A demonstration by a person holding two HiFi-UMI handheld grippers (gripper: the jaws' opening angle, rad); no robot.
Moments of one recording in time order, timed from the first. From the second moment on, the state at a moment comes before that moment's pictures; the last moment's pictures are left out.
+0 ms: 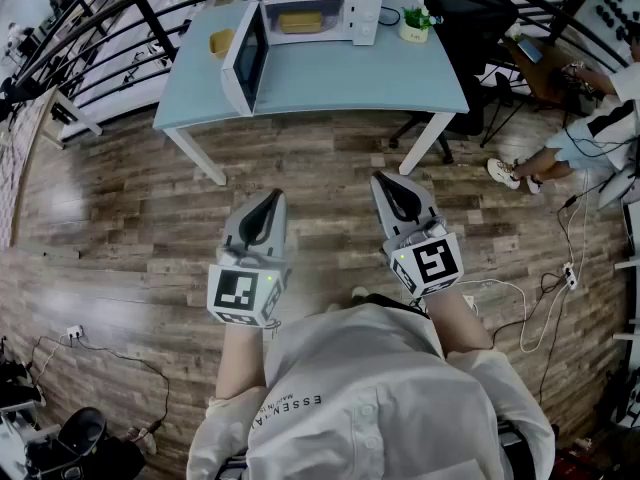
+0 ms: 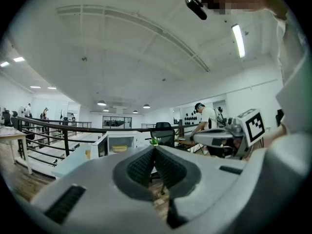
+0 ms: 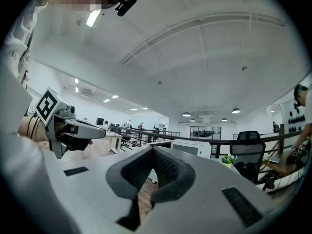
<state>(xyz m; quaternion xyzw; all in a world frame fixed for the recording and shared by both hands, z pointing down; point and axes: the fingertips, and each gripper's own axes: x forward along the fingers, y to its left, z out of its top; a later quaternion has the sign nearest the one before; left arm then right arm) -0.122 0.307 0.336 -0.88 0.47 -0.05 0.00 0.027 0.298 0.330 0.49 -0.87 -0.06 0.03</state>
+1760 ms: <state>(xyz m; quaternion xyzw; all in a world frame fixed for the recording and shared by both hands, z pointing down) -0.081 0.056 0.349 -0.85 0.53 -0.06 -0.01 0.075 0.009 0.374 0.45 -0.89 -0.02 0.07</state>
